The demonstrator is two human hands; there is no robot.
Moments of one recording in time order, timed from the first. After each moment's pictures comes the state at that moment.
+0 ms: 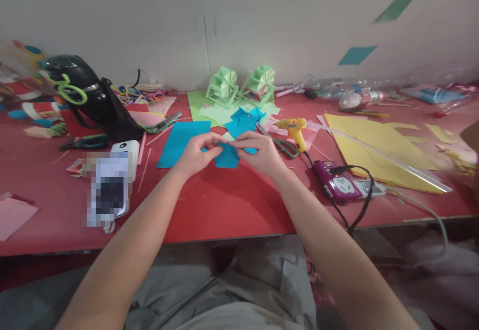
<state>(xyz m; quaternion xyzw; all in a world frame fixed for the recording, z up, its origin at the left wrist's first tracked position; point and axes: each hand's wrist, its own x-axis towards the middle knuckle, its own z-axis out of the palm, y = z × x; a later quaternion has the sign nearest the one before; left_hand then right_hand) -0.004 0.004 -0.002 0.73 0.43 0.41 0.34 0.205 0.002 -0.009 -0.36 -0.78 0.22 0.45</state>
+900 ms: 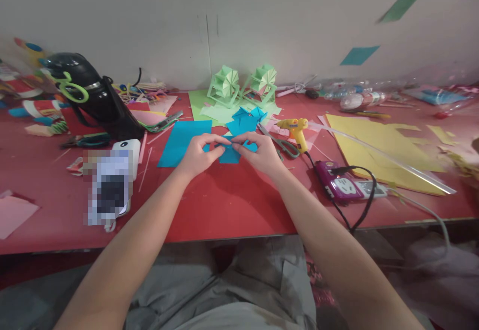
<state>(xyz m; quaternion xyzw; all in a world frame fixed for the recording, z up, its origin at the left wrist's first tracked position) 0.001 -0.002 0.001 0.73 0.44 0.43 0.29 0.201 0.003 -0.010 -0.41 -0.75 0.25 0.46</state>
